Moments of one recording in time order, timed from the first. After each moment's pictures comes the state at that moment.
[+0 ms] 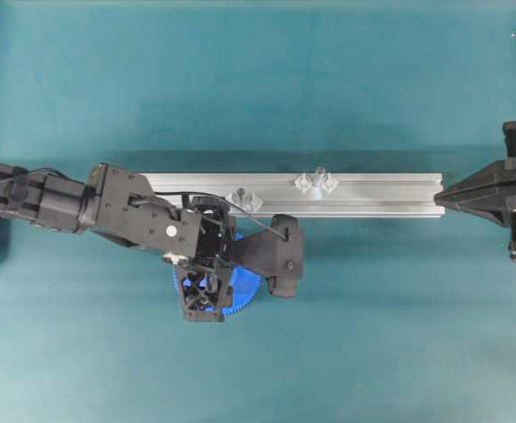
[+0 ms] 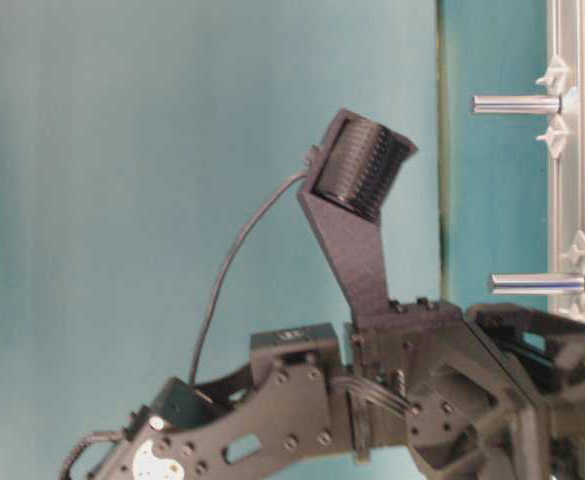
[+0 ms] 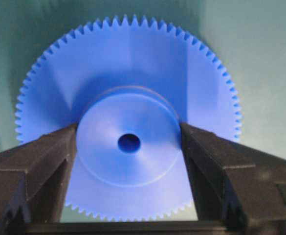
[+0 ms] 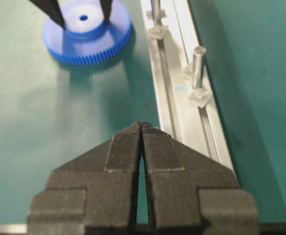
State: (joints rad) left arm -0.13 0.27 0.27 0.02 0.79 -0.08; right arm -0.04 -1.03 1.33 0.04 0.10 0.10
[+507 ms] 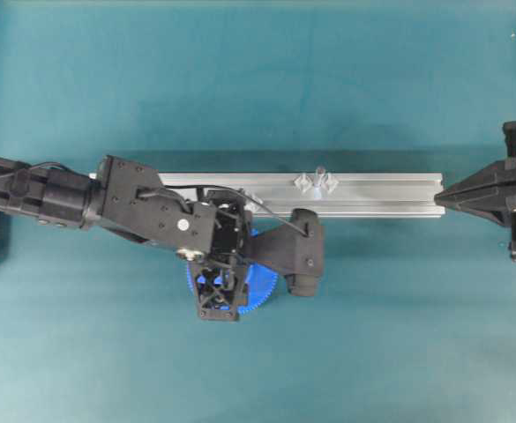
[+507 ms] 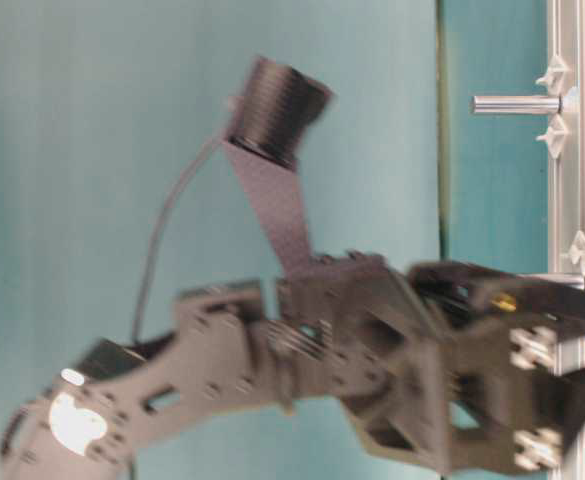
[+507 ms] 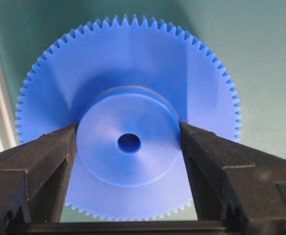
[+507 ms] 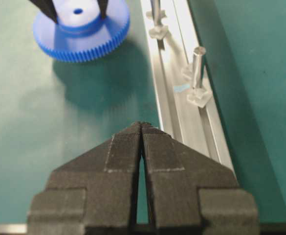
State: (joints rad) left arm -0.12 0.27 0.13 0.02 0.91 -0.05; right arm -0.04 -1.03 1.33 0.04 0.10 0.10
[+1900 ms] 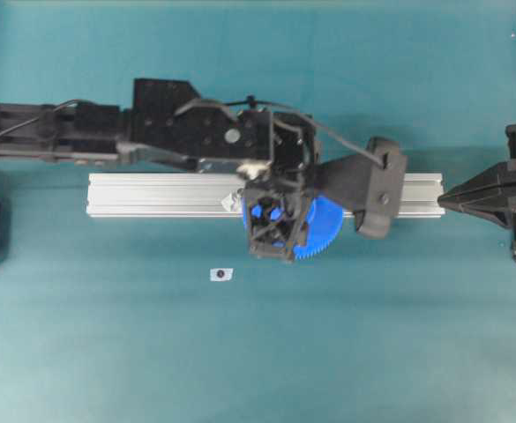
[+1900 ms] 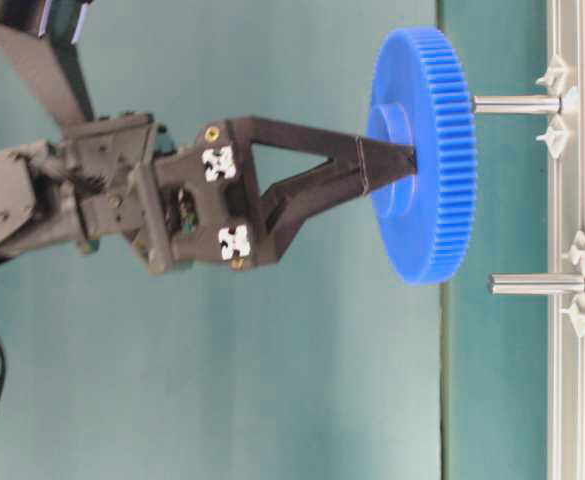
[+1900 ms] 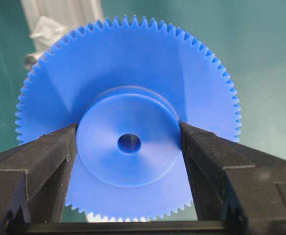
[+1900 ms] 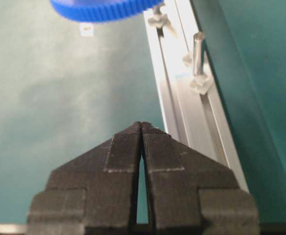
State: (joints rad) left arm 0.01 0.37 -0.30 0.02 1.18 0.20; right arm -0.04 -1.05 1.35 0.04 0.12 0.15
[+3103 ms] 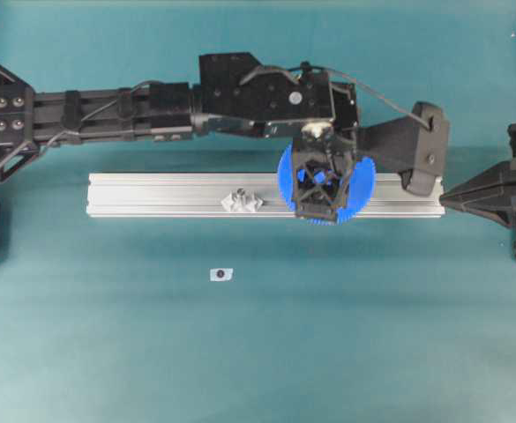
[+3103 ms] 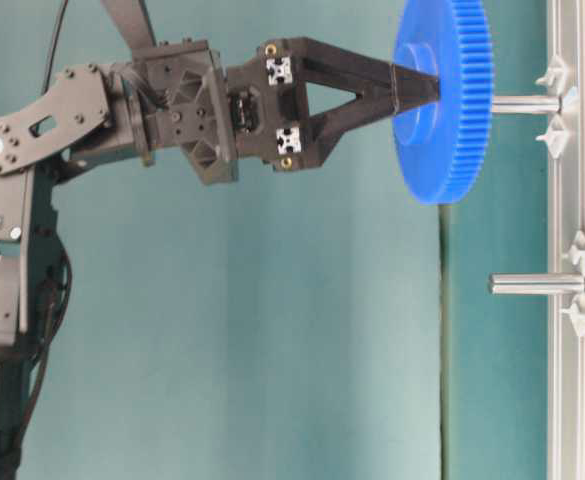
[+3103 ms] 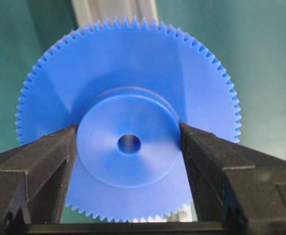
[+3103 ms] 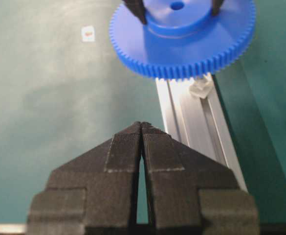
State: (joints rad) left arm 0.09 0.58 -0.59 0.02 1.27 0.28; right arm -0.04 -1.07 1.35 0.03 0.13 0.15
